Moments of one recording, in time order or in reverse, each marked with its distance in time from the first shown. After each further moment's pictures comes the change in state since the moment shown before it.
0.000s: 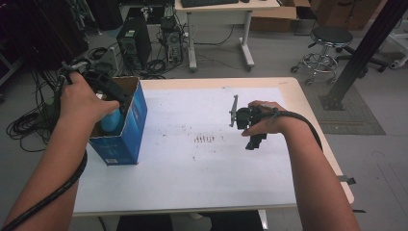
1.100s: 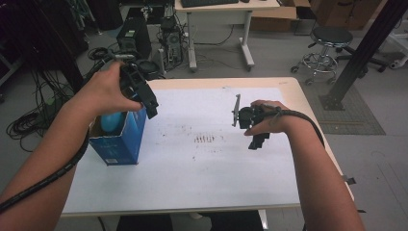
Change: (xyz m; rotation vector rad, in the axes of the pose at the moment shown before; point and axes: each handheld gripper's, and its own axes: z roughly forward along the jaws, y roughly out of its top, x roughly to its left) left arm -0.082 0.011 -0.032 -0.009 -0.141 0.653; right arm 0.001 -0.005 -0.005 0.015 0.001 0.004
